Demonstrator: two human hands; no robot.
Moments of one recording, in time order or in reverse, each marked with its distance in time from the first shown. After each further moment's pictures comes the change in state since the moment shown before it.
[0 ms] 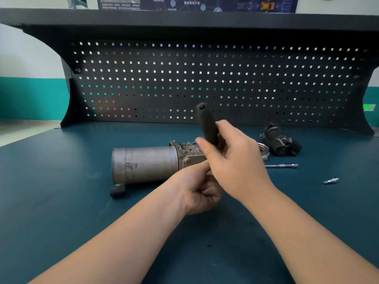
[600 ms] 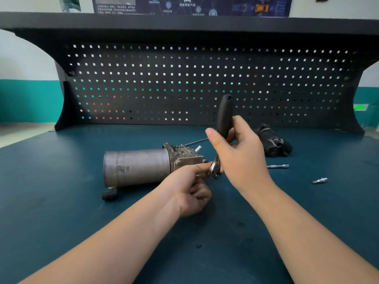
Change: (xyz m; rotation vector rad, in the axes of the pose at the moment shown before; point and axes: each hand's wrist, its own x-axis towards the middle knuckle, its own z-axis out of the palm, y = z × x) left_hand -0.002 -0.003 0.005 0.023 0.113 0.015; right_hand 0.007 0.011 -0.013 0.282 0.088 0.278
